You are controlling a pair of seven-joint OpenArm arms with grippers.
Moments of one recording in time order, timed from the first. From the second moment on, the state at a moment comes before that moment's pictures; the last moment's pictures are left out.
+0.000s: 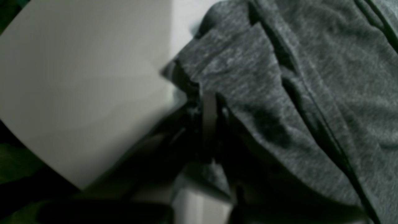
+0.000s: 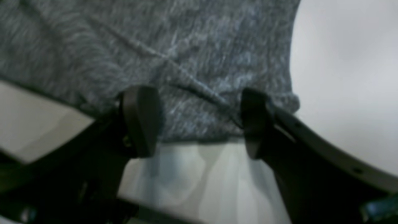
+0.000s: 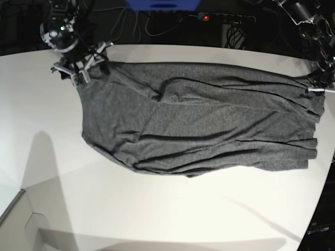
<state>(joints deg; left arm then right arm) 5.8 -14.9 -46.3 70.9 -22.2 -14.5 32.5 -27.9 -0.2 19.1 99.6 -8.2 36.2 -22.4</state>
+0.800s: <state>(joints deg) 7.1 -15.4 -46.3 75.7 -22.0 -14.5 33.9 -33.8 -0.3 23.6 102.7 -8.0 39.4 -22.3</state>
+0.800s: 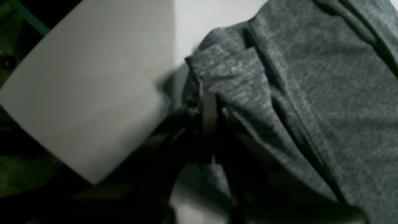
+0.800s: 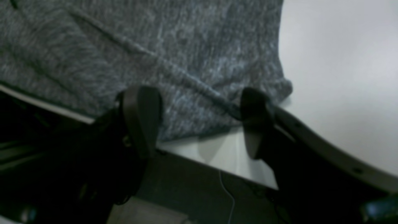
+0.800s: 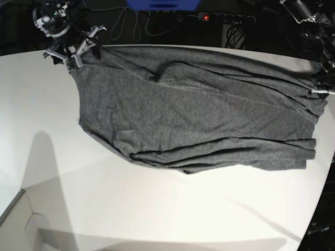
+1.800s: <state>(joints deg) 9.5 -14.0 -46.4 87.3 -30.7 -14.2 33.6 -29.6 -0.3 23.3 111.1 -9.4 39.6 -24.3</state>
